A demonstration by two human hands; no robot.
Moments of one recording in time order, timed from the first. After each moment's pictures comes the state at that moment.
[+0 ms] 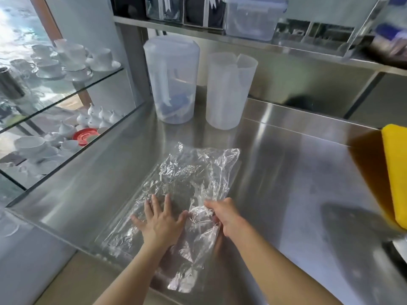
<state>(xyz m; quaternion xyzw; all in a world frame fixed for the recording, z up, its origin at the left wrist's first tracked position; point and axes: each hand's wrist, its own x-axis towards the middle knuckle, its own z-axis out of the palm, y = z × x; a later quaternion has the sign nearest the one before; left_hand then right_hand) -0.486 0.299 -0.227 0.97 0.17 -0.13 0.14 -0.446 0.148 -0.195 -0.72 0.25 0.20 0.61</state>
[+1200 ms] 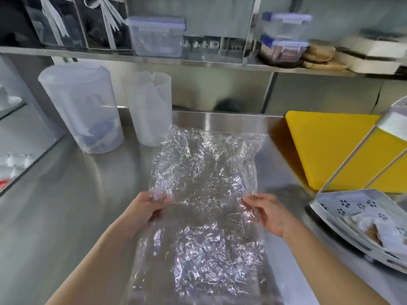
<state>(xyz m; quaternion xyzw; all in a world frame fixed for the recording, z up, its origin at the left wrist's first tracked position) -0.406 0.231 -0.157 0.77 -0.04 -0.20 0.60 -0.490 -0.071 -0.144 -0.58 0.22 0.07 0.78</state>
